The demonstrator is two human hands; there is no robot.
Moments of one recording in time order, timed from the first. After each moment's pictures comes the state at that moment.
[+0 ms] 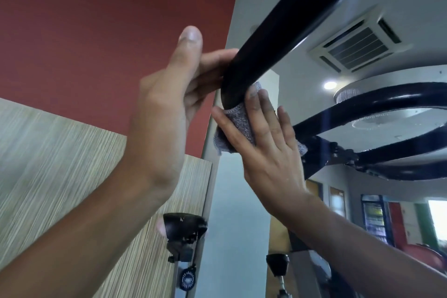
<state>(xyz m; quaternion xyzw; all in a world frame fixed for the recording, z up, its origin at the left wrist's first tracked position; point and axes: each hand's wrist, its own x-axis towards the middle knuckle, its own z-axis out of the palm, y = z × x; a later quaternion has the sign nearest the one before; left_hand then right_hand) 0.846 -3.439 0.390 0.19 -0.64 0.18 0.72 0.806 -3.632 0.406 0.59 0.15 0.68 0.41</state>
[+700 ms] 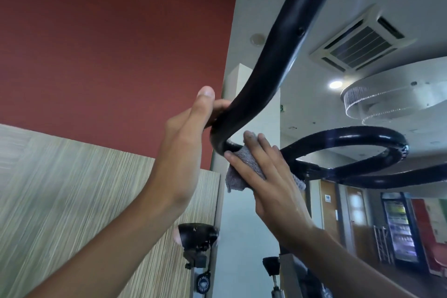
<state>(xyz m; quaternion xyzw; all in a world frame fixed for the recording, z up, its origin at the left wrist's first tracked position) 0.791 -3.410 0.402 0.30 -0.59 0.23 0.72 0.752 -3.611 0.387 0.68 0.09 0.65 0.33</state>
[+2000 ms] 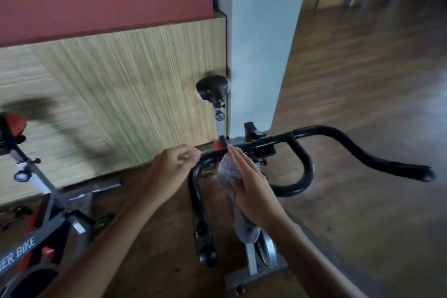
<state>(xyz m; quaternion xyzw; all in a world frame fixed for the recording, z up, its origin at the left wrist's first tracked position) 0.756 -3.384 0.624 0.85 -0.32 -0.12 0.40 0.606 -3.519 0.601 0.86 -0.18 0.11 -0.47</state>
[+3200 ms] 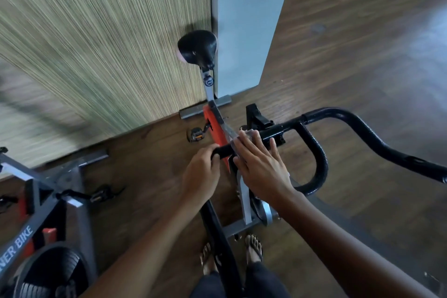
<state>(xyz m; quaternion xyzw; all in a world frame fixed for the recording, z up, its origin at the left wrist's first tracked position) 0.785 -3.447 0.538 0.86 -0.32 -0.17 0.35 0.673 -3.569 0.563 0.95 -0.25 -0.02 -0.20</state>
